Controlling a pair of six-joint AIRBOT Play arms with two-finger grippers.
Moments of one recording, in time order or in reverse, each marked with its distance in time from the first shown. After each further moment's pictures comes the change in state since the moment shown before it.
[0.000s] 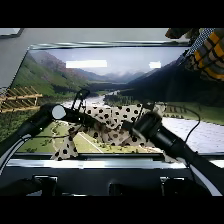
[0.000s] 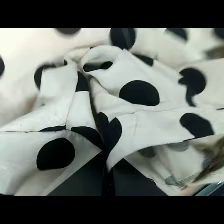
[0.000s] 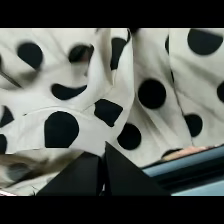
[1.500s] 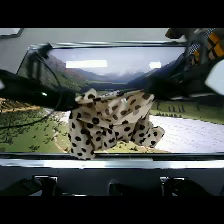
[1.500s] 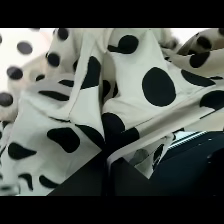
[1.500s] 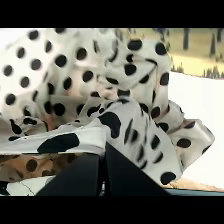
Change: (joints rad) left arm -0.001 0.126 0.536 0.063 -0.632 -0.543; right arm -0.244 0.026 0.622 0.137 0.331 -0.661
